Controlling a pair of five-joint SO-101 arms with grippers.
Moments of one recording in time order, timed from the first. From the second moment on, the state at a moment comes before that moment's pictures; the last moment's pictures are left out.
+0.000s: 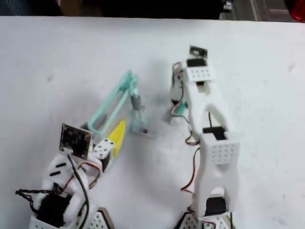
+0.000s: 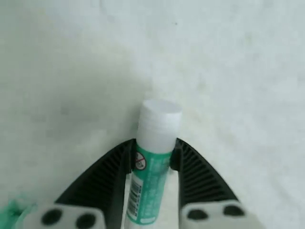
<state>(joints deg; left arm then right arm) 13.8 -104.9 77.8 56.0 2.5 -10.5 36.1 -26.9 83.8 -16.9</state>
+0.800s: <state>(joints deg) 13.8 -104.7 79.3 56.0 2.5 -41.5 -5.0 -58.5 94.6 -0.1</state>
